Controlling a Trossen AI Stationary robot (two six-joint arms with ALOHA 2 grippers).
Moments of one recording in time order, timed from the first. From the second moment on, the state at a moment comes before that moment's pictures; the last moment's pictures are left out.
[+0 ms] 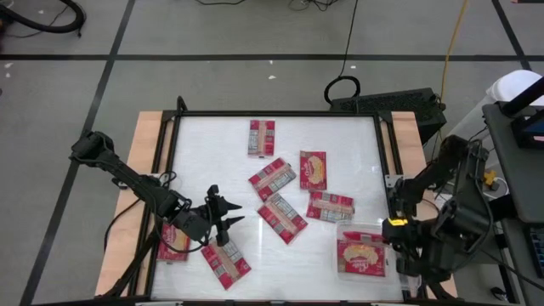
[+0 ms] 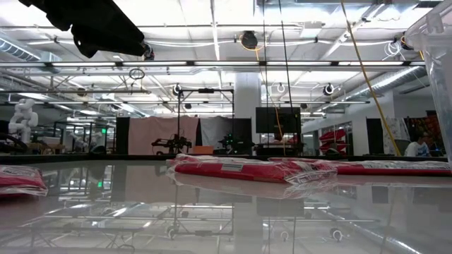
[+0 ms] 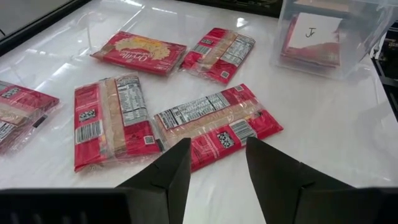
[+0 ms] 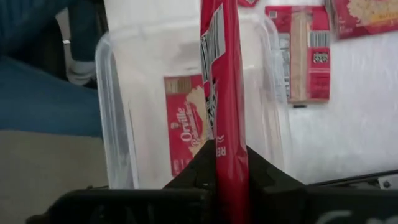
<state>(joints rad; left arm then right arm) -0.59 1.29 0.73 -0.10 -0.68 -0.56 1.07 1.35 1.56 -1.59 0.28 1.25</state>
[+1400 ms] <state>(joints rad) -0.59 1.29 0.73 -0.10 -0.68 -0.55 1.09 1.35 1.00 -1.02 0.17 1.30</state>
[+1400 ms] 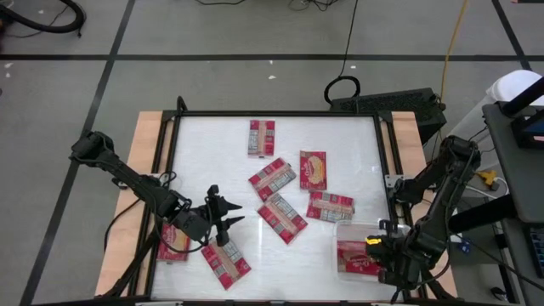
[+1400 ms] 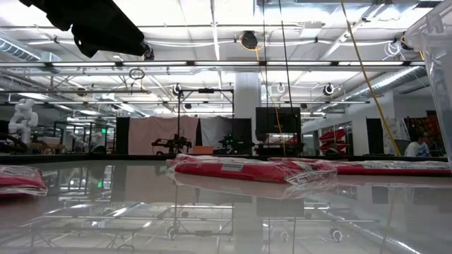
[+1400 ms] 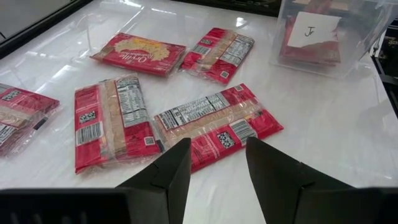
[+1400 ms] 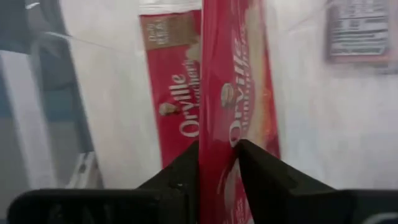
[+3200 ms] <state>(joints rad) -0.58 1.29 0.73 -0.10 -0.68 -0.47 0.38 1.35 1.00 -0.18 0.54 0.60</state>
